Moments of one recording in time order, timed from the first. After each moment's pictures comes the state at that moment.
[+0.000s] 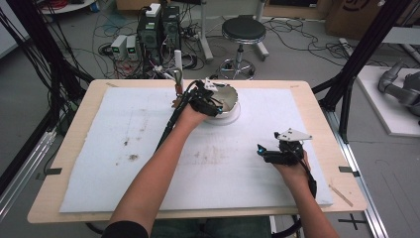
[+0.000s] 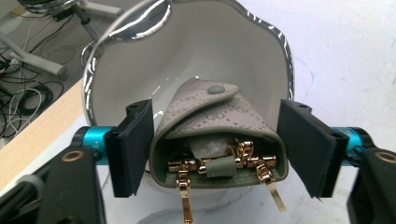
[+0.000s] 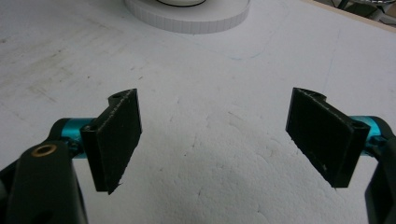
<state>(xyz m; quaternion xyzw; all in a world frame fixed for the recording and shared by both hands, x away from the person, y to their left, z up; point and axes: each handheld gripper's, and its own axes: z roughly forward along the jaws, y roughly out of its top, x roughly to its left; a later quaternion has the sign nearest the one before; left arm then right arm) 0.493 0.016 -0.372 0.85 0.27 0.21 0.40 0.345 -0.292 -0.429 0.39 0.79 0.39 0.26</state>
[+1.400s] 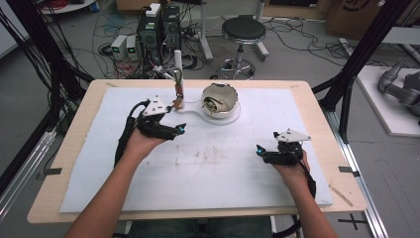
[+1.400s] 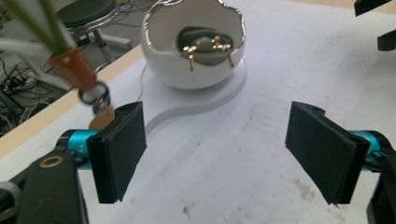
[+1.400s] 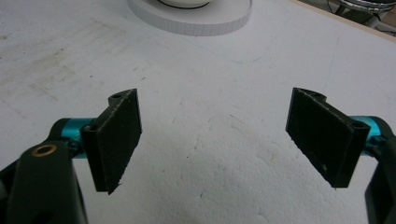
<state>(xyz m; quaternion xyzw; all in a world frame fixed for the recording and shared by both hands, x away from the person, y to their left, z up) 0.383 0.142 -0.363 0.81 0.27 0.23 0.47 0.343 -0.289 -0.428 0.38 0.79 0.39 0.27</state>
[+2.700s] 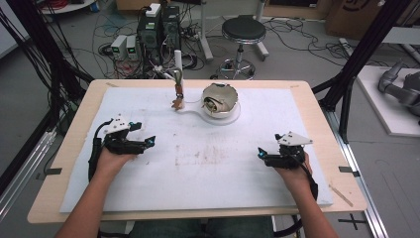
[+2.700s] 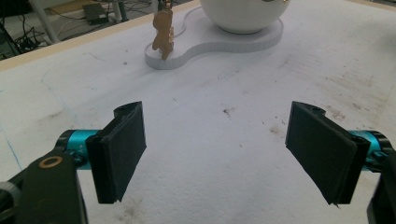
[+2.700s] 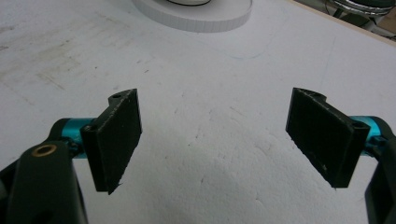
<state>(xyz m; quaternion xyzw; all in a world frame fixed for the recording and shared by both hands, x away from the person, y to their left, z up) 0.361 0.232 -0.419 0.77 0.34 0.21 0.50 0.333 -0.292 -0.427 0.37 0.80 0.39 0.28</state>
